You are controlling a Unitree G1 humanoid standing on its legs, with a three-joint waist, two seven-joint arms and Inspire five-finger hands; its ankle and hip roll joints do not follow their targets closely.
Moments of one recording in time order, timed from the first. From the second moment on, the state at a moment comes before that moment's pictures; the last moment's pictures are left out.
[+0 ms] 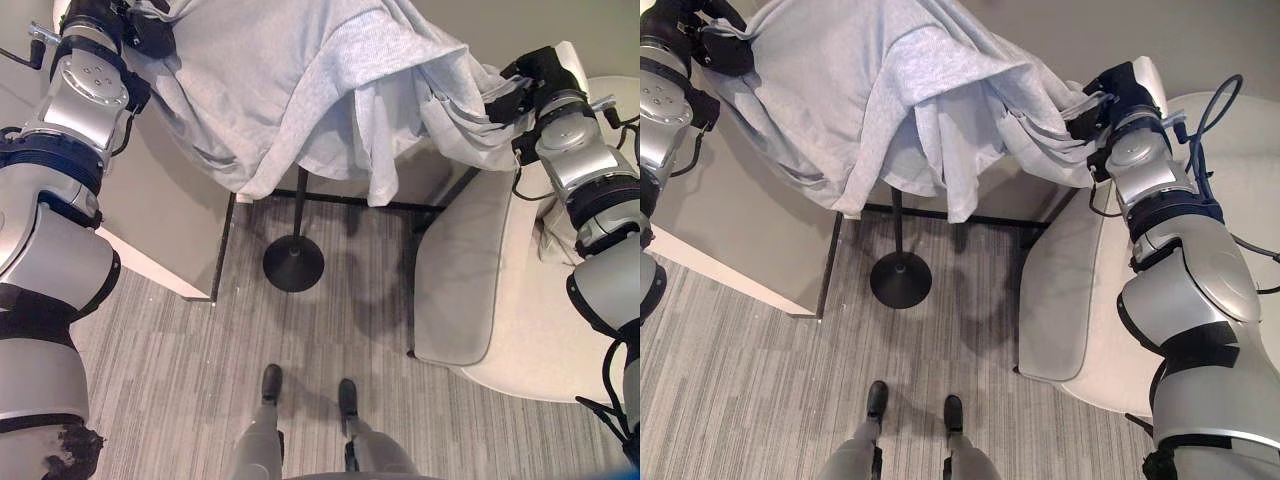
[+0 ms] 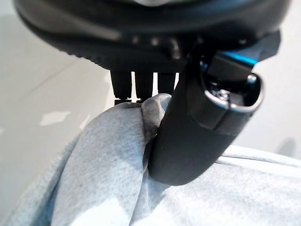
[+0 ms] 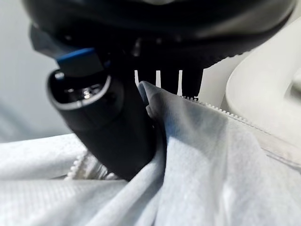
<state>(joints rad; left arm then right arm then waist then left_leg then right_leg) -1.54 0.79 -0.86 1.24 -0.38 -0.07 0.21 -1.44 -0.70 0.91 1.24 0.41 0.05 -0.15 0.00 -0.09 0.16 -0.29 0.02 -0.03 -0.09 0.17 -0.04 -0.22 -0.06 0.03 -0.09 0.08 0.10</state>
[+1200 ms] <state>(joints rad) 0.11 0.47 0.34 0.17 -0.51 -0.18 0.06 0.17 -0.61 -0.31 0.03 0.36 -0.14 -0.02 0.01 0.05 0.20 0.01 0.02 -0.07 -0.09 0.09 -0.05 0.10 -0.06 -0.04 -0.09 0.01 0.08</state>
